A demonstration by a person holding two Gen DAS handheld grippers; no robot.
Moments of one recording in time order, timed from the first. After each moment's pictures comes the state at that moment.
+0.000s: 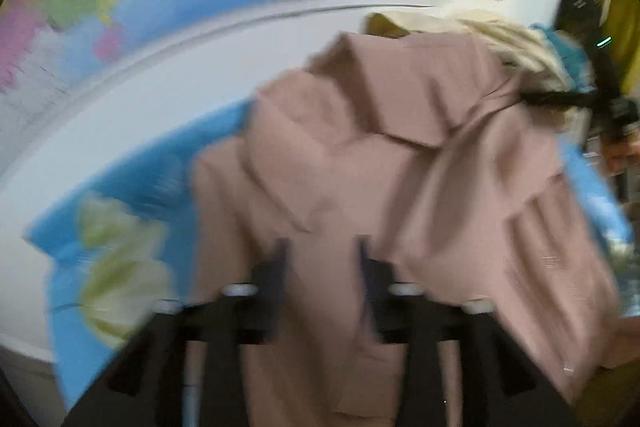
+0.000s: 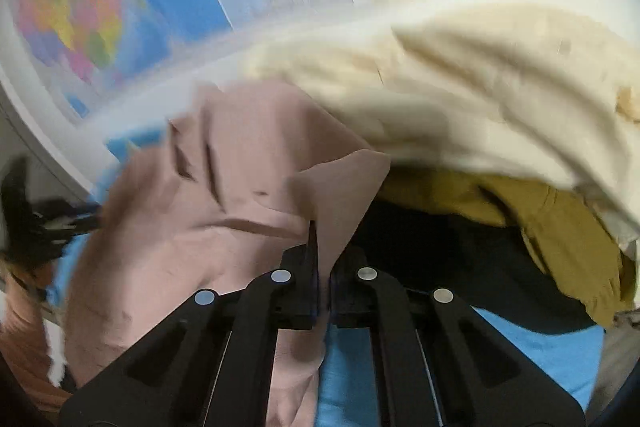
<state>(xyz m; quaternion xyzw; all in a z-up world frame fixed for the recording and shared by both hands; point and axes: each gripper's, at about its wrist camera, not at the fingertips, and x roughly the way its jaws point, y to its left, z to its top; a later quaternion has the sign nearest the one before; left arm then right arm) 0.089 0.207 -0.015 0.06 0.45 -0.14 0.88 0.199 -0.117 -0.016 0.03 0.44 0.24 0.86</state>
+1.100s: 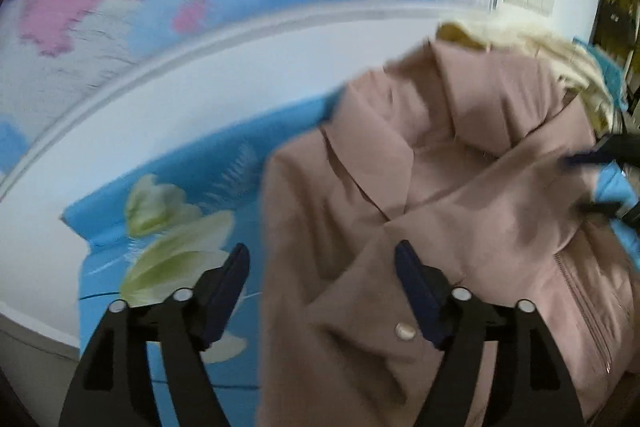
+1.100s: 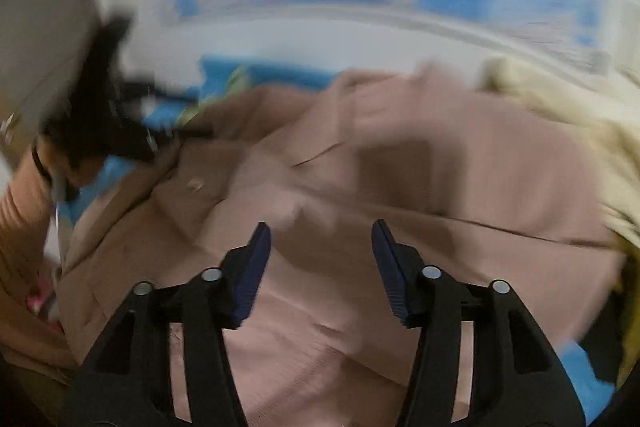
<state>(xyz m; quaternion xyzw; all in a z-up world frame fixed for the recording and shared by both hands) 0.068 0.242 0.004 0.07 0.42 -0.04 0.90 0.117 0.055 -0.010 -0.12 0.38 0.41 0.82</state>
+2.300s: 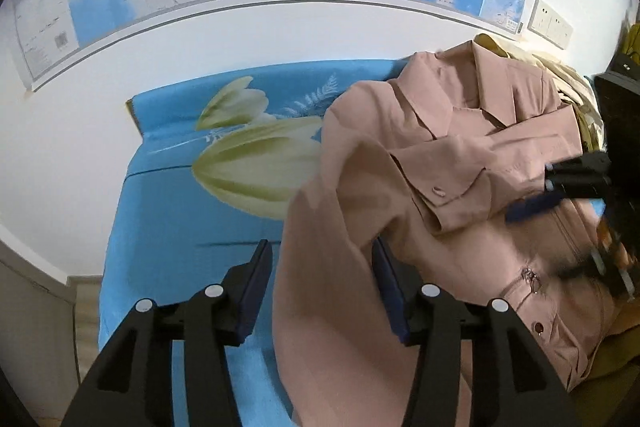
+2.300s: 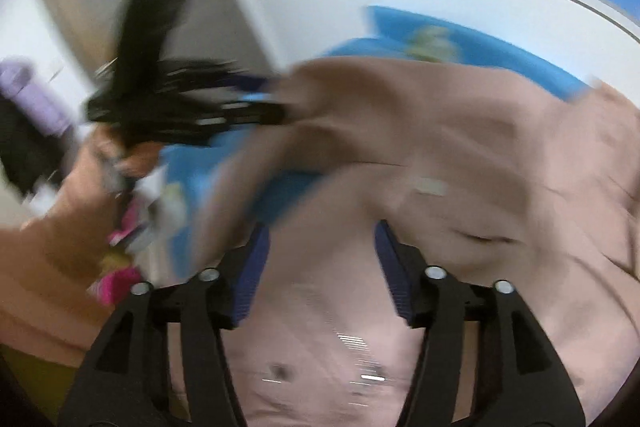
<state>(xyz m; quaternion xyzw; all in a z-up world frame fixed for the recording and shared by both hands) -0.042 0.329 -0.010 -0.02 0.44 -0.01 0.90 0.055 0.208 -0.020 -0.14 0.42 0.61 0.65</state>
